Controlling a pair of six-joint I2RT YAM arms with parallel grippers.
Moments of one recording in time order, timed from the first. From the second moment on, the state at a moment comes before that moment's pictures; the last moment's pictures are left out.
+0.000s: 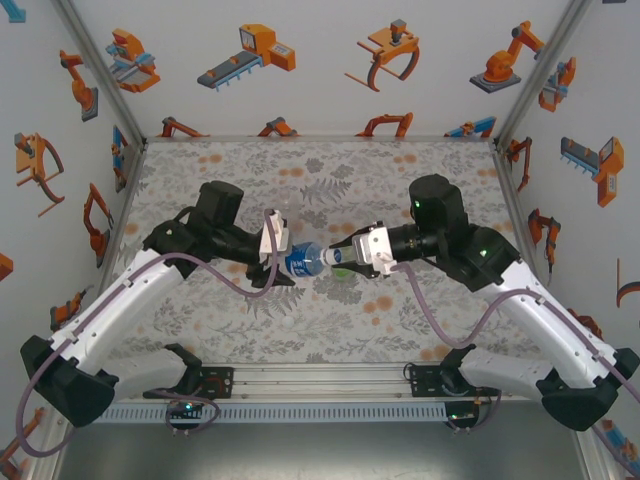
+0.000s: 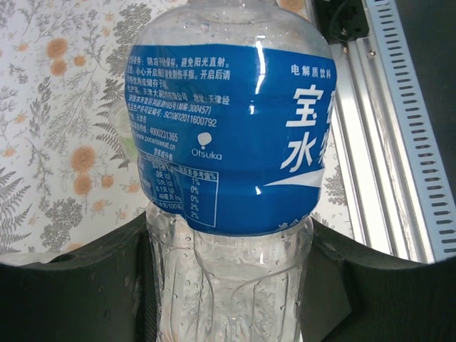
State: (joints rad) left arm -0.65 1.15 1.14 -0.76 0.86 0.80; right arm 0.76 1.07 1.27 -0.64 -0.86 -0.94
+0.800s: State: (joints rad) left arm -0.65 1.33 1.37 -1.11 0.99 0.95; right arm 0.83 0.99 1.24 -0.63 -0.79 -1.07
